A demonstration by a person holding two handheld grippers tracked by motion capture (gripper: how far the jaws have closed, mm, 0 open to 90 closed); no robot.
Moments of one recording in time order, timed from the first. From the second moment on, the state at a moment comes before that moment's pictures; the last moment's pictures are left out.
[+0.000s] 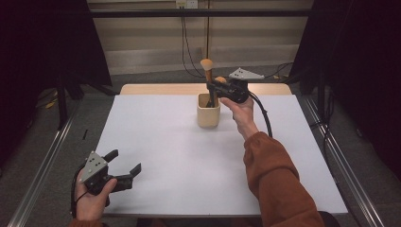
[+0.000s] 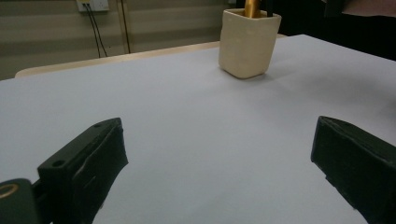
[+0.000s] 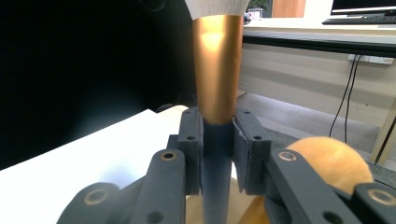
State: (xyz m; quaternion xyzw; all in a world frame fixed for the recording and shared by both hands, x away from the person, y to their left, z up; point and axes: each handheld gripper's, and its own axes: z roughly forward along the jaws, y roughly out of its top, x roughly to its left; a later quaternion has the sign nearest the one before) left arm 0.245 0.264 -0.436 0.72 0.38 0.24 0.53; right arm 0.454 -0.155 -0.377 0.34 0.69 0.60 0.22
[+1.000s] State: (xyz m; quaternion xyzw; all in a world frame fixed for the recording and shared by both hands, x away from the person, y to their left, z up) left arm 0.245 0.264 -0.436 0.72 0.38 0.24 0.53; right arm 0.453 -0.162 -0.403 0.35 0.70 0.59 0.21
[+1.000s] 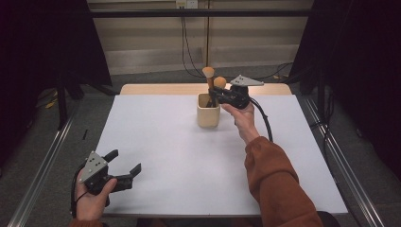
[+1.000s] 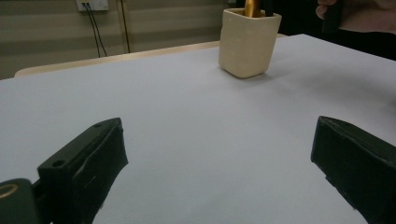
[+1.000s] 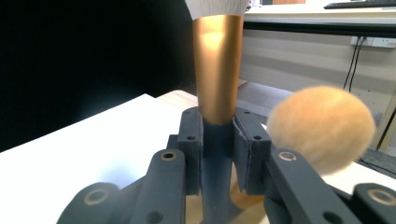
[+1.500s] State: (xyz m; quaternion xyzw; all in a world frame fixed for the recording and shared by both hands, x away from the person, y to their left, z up) left arm 0.246 0.263 -0.437 0.72 0.38 0.24 0.53; right arm 0.447 -0.165 -0.414 0.36 0.71 0.58 0.20
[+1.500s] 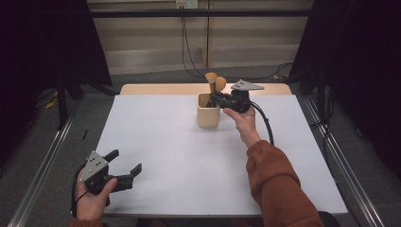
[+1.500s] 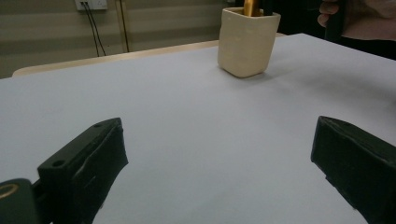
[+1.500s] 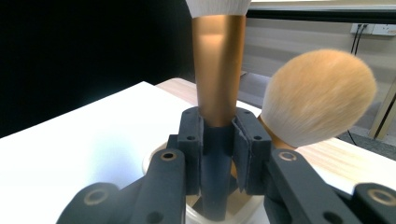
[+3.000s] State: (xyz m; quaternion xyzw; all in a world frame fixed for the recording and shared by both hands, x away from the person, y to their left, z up) left arm 0.248 0.261 -0.436 0.72 0.38 0.24 0.53; right arm 0.433 -0.167 -0.428 0.38 0.71 0.56 0.21
